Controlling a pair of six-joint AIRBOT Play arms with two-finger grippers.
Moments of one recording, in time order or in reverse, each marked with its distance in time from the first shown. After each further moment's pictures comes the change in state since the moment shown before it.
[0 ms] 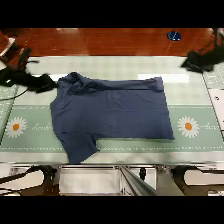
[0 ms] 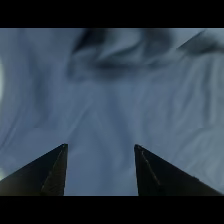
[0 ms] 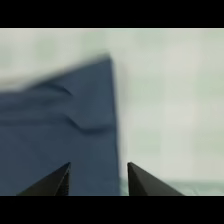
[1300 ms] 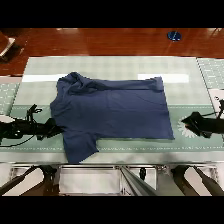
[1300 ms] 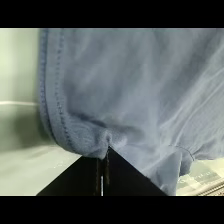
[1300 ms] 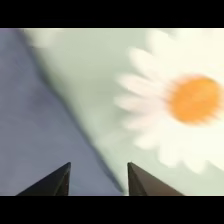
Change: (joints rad) left arm 0.176 0.200 -0.739 -0.107 0.142 0.069; right arm -0.390 0.590 -1.041 0.134 -0.148 -0.035
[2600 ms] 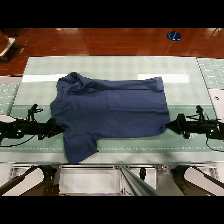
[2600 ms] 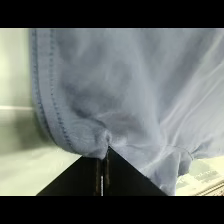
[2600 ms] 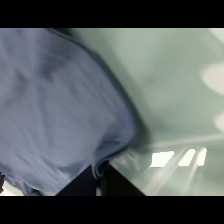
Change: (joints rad) left arm -0.008 -0.002 0.004 -0.048 0.019 0.038; right arm 0.078 -0.279 -0.054 0.372 0.006 -0.236
